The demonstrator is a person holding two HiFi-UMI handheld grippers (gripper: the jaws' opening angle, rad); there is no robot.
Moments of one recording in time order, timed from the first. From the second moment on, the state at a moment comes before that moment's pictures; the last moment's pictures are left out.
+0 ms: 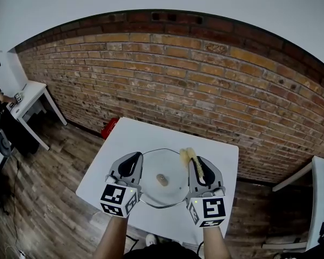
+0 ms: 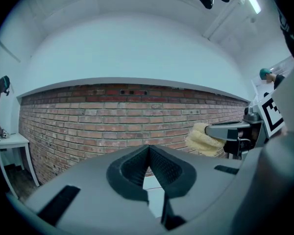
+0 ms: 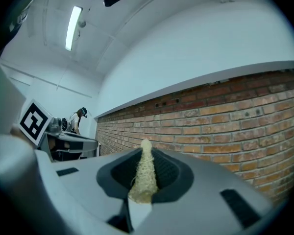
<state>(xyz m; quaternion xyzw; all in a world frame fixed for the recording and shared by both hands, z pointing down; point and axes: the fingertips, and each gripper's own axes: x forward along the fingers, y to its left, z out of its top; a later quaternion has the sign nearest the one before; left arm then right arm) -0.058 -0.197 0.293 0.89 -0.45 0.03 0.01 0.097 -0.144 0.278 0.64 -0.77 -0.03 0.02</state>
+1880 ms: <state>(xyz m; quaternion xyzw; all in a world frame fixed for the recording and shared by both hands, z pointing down) -0.083 -0.199 0.489 0.86 -0.47 0.13 0.14 0.075 -0.166 0.453 0.60 -0.79 0.09 0.10</state>
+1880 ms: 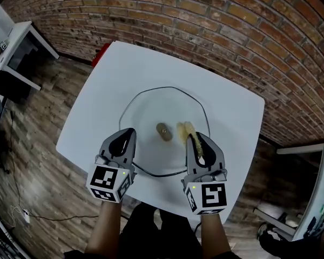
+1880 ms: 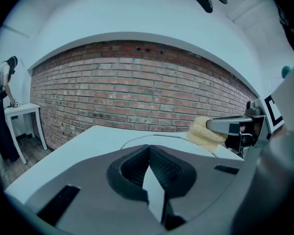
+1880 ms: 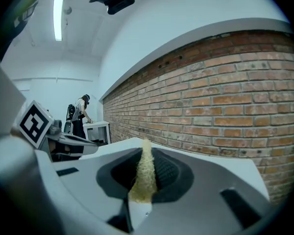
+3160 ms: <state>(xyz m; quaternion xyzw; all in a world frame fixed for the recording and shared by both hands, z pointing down) -0.110 -0.206 0.520 0.84 -0.48 0.14 0.19 0.067 -0.168 0.473 0.59 -0.79 0.11 0.11</state>
